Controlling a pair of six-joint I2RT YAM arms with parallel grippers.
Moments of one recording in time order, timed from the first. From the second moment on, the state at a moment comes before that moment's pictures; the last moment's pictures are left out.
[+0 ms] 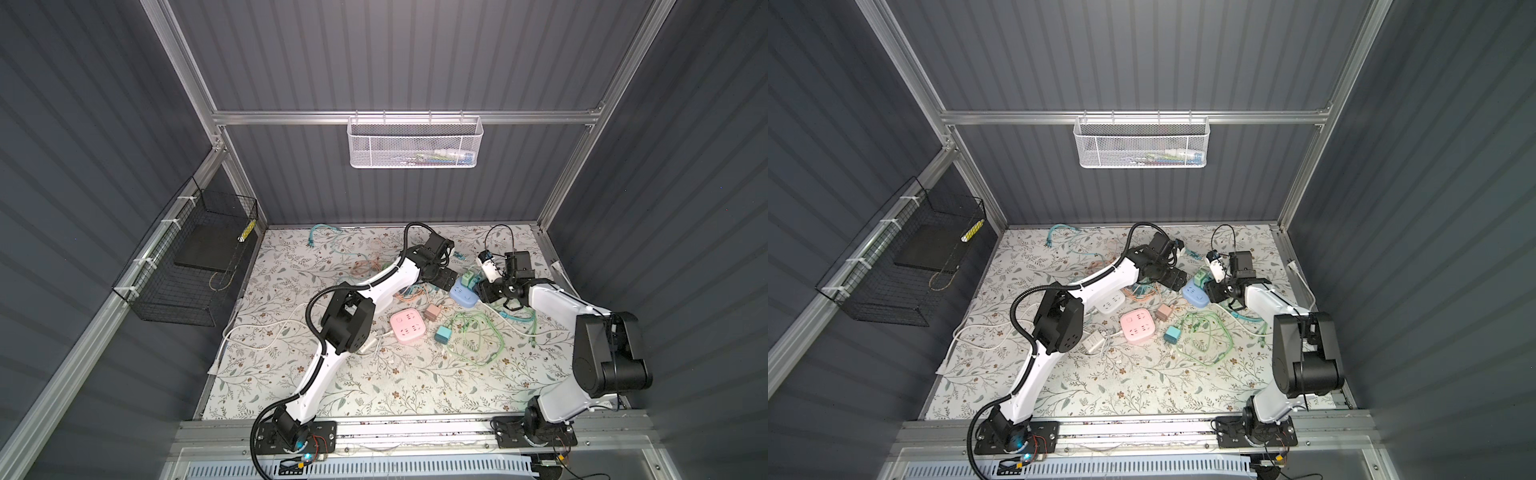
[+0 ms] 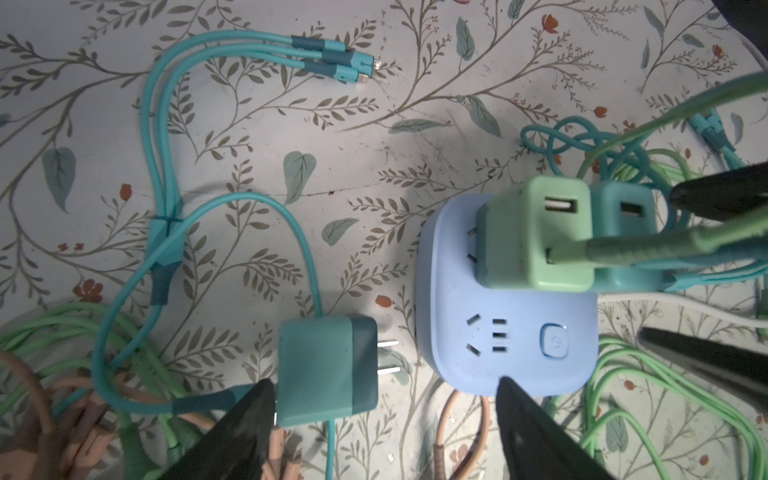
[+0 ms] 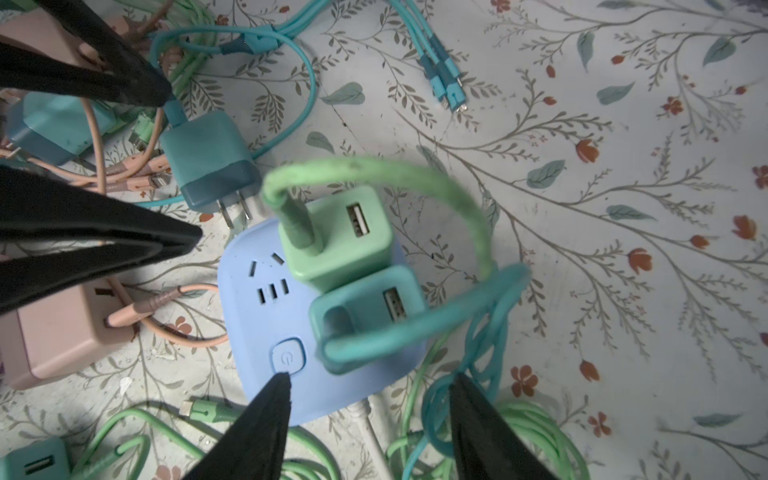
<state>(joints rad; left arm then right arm) -0.77 2.41 2.15 -0.66 0.12 -0.12 0.08 1.60 0.95 -0.24 -0.24 -0.33</state>
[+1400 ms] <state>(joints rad) -0.76 2.43 2.15 -0.63 0.20 -0.13 0.09 1.78 1.15 -0.43 -0.27 -0.49</state>
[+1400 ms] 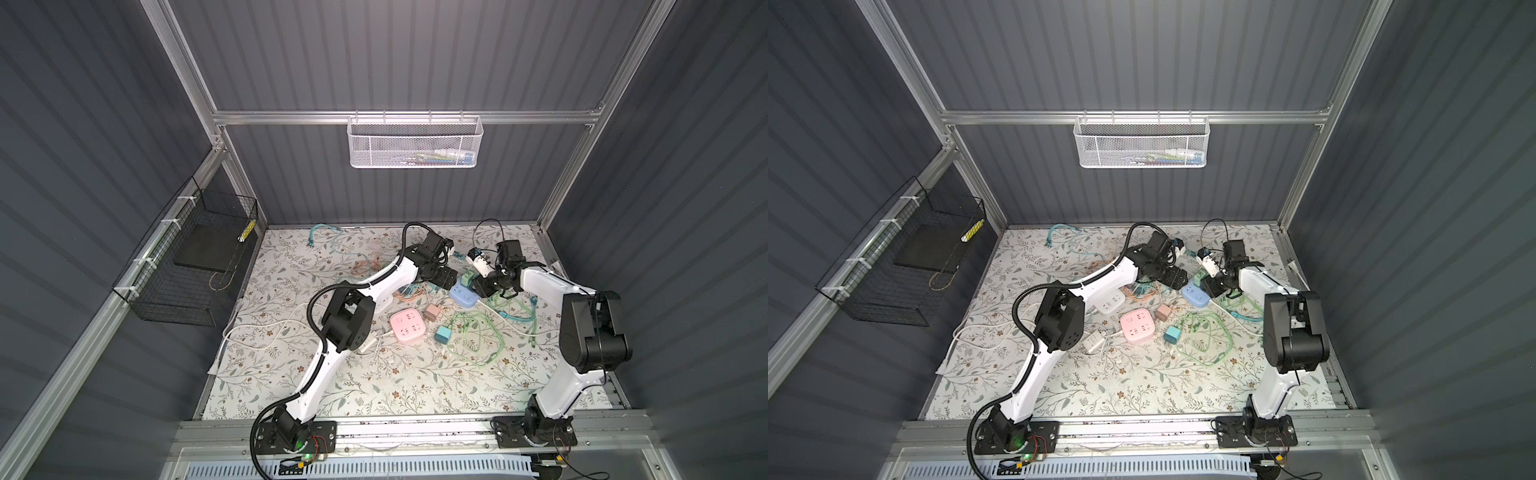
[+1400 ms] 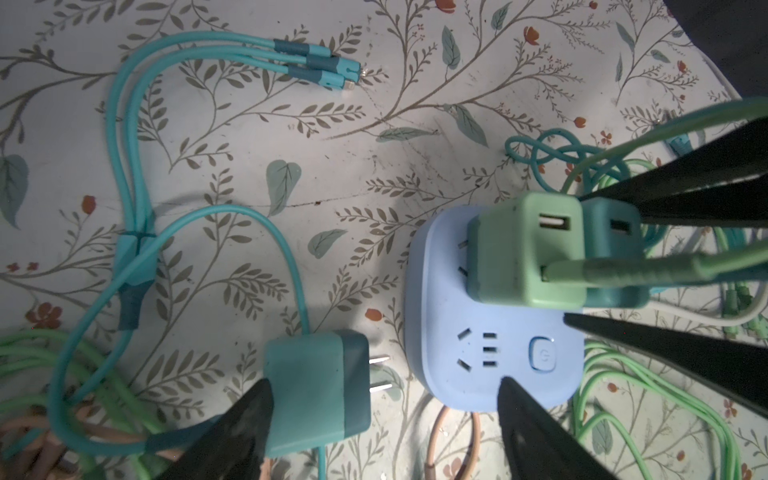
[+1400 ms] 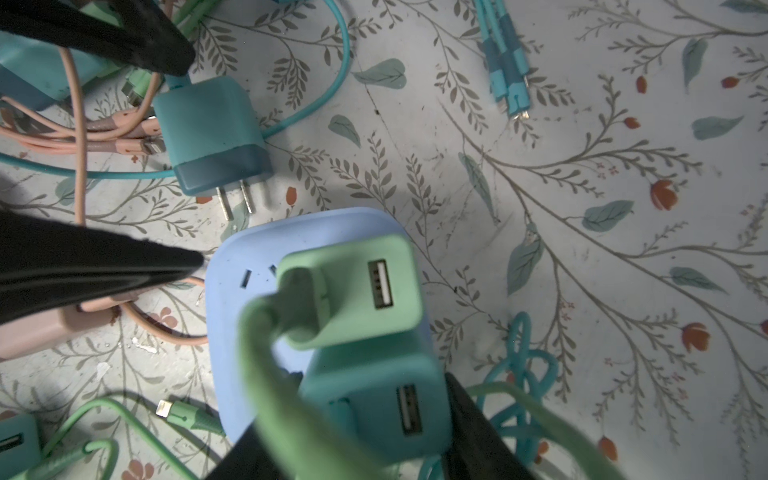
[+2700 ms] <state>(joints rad) -0.82 2.54 2.29 -0.68 0.12 -0.12 0.10 1.74 1.10 -0.37 -0.25 -0.42</state>
